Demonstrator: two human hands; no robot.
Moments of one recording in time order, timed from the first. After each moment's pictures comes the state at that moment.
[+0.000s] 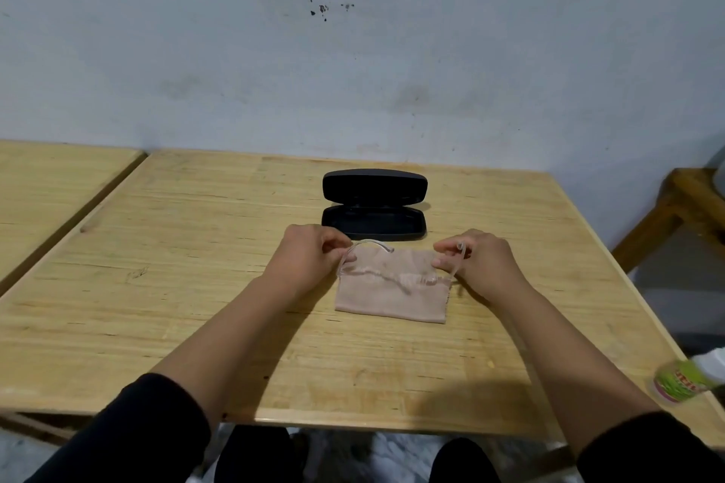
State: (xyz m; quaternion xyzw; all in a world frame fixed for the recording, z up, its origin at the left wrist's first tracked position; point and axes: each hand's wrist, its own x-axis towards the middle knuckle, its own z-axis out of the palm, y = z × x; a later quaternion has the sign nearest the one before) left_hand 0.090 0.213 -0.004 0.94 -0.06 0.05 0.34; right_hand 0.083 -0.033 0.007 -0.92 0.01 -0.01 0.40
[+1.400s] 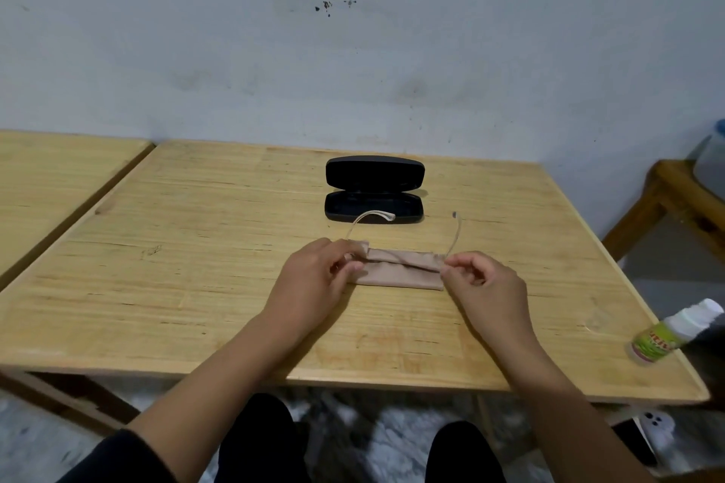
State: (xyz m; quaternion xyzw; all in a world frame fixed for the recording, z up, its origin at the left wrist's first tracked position) left_hand 0.015 0.206 -0.016 0.92 -0.16 0.19 0.29; right_hand -0.004 -0.020 -0.002 -0.87 0.06 -0.12 0.48
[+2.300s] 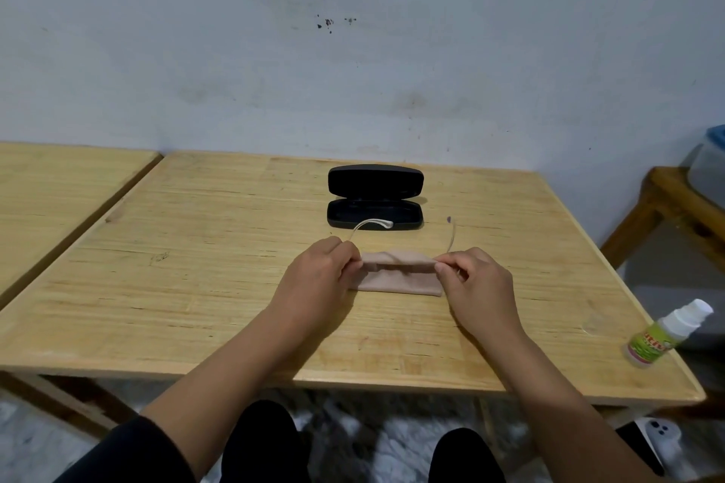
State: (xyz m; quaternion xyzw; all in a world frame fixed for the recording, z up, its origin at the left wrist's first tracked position) left_hand 0.010 0.198 -0.004 0.93 -0.17 0.22 0.23; right_hand 0.008 -0.015 -0.006 -0.92 -0.04 -0.20 0.33
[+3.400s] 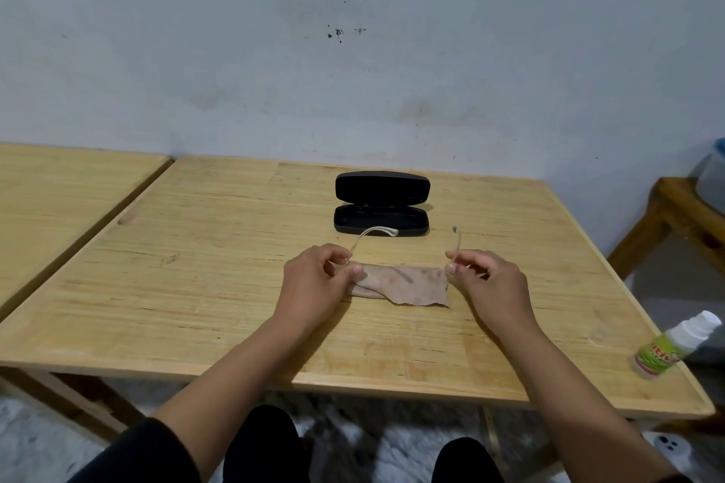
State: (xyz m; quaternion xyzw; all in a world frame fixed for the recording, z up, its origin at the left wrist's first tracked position) left_hand 0.017 0.206 -0.010 0.90 0.00 0.15 0.42; right_hand 0.018 -0.029 -0.002 -0.85 0.03 -0.12 0.51
